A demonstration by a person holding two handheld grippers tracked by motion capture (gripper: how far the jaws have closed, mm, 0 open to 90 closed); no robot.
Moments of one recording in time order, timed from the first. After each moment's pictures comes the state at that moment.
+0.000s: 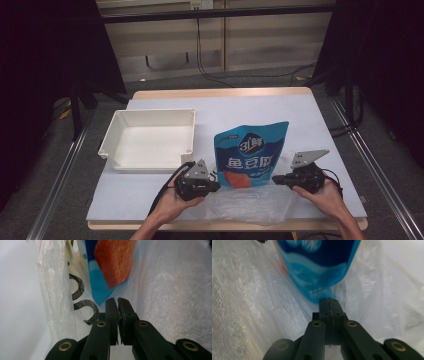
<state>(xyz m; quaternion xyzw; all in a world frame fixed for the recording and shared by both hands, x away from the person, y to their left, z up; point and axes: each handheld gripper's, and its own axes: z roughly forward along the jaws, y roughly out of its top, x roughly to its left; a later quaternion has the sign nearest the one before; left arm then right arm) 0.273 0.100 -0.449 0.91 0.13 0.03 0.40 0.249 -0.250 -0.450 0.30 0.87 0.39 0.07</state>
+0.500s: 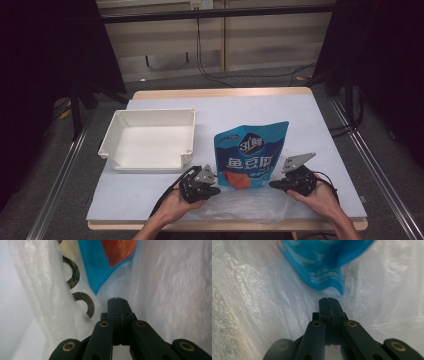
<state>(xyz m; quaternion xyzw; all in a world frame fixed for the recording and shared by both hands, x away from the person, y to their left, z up) 0.275 0.093 -0.468 0.94 0.12 0.03 0.33 0.253 -0.238 -0.469 0.30 0.89 0.34 0.06</state>
